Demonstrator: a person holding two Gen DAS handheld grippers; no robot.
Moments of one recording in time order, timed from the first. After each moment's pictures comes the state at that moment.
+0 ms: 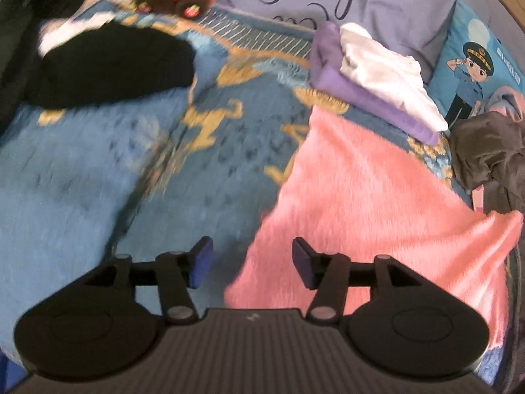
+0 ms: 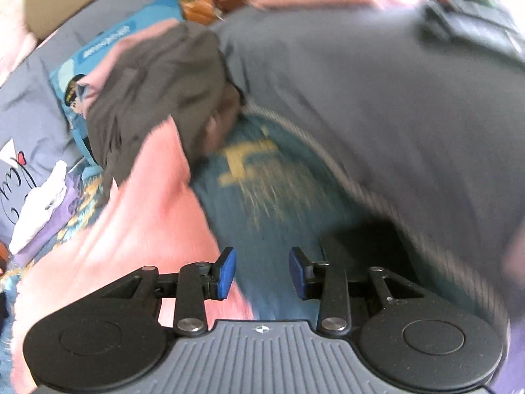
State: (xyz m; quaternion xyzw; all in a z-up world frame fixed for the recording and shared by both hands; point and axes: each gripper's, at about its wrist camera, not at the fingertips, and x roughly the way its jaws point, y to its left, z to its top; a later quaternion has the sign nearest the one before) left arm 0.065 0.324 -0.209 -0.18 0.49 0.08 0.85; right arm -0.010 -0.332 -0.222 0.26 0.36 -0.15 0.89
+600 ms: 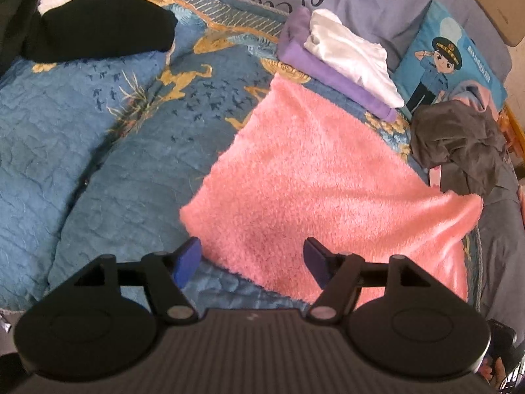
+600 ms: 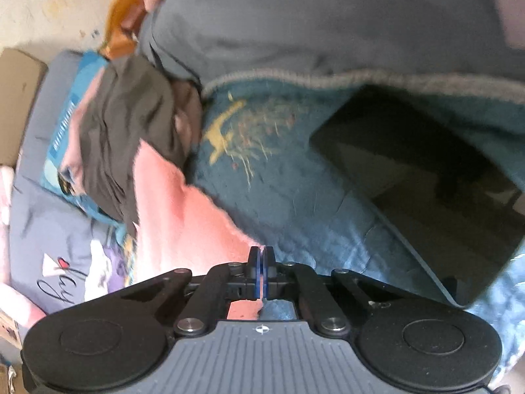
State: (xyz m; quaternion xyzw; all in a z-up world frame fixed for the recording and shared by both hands) left arm 0.024 0.292 -0.193 -0.23 0.50 0.03 0.84; right arm -0.028 -0.341 -0.260 0.51 0.30 -0.15 0.79
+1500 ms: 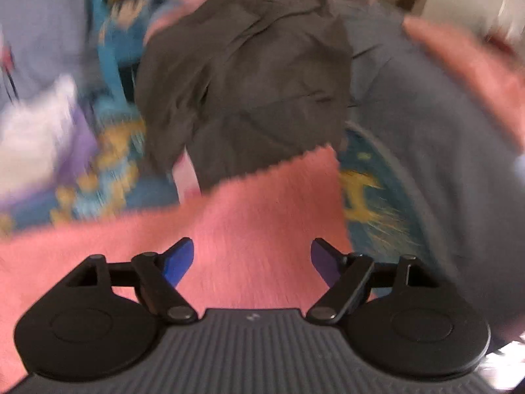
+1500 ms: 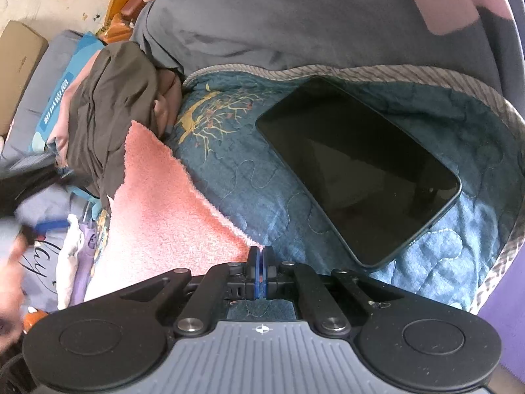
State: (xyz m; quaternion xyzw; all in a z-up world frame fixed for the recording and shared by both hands) left arm 0.173 -0.200 -0.158 0.13 0.45 -0.12 0.87; right arm -0.068 -0.336 -0.279 0.47 0.33 -0.16 0.80
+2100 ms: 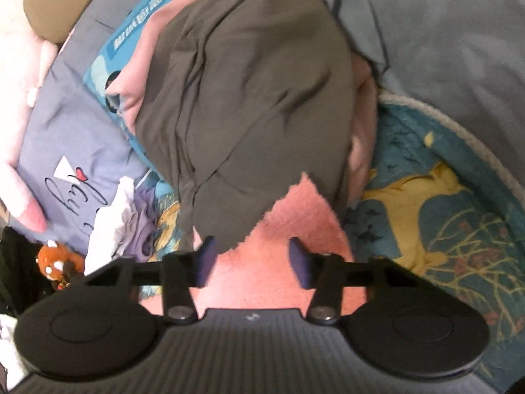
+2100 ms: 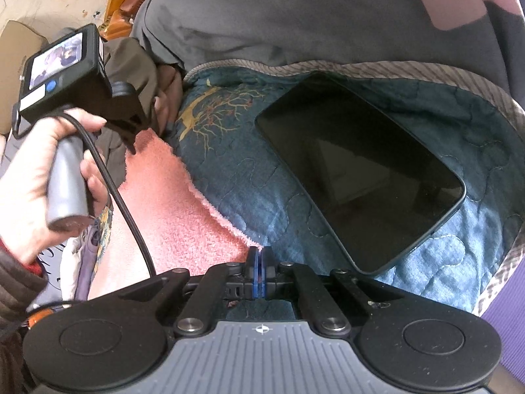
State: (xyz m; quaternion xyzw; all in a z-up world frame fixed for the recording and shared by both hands) left arm 0.201 -0.356 -0.234 0.36 0.36 0.06 0.86; right arm -0.065 -0.341 -0.280 0.47 0.34 -0.15 0.80
